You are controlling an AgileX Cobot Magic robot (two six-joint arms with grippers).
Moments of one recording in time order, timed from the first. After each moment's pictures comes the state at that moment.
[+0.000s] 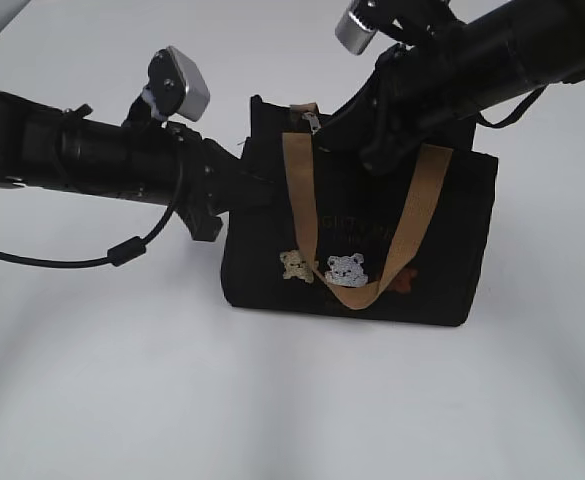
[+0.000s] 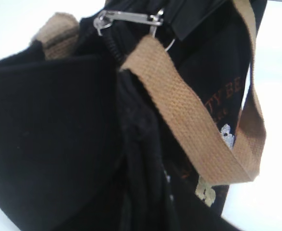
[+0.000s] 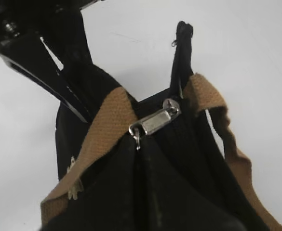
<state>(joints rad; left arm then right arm) -0.35 1.90 -1.02 -1.73 0.72 2.42 0.30 1.75 -1.18 1.04 0.57 -1.60</state>
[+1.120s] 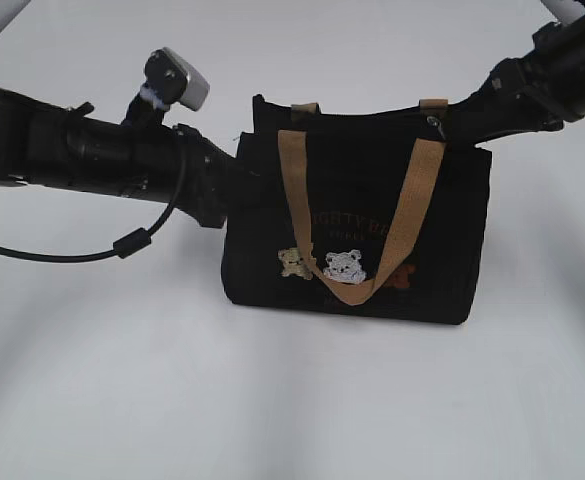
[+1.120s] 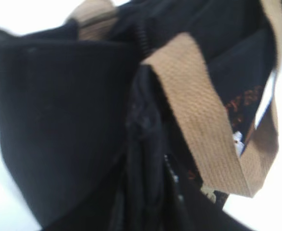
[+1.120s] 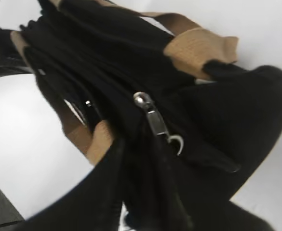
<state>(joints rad) -0.35 1.90 -1.03 -1.74 0.67 2.30 -0.01 1.65 -1.18 0.87 0.89 -0.90</state>
